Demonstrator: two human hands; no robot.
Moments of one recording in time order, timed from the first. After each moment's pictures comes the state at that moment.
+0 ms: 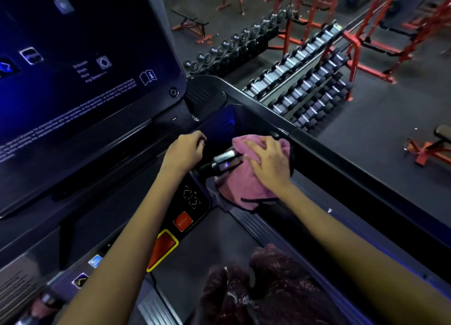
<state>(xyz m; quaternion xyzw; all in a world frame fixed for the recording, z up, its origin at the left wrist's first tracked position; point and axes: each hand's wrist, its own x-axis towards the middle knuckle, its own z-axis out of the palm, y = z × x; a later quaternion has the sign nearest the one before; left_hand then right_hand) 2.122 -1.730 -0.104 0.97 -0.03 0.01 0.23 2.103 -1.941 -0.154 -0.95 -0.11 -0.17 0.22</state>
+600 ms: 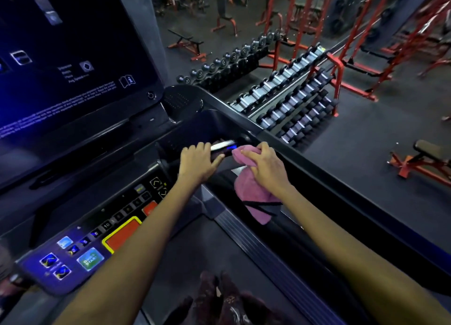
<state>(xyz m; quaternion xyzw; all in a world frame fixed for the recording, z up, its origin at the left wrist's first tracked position) 2.095 -1.820 -0.128 1.00 -0.06 -0.01 -0.02 2.071 -2.012 -0.131 -0.98 -0.11 -0.05 0.18</state>
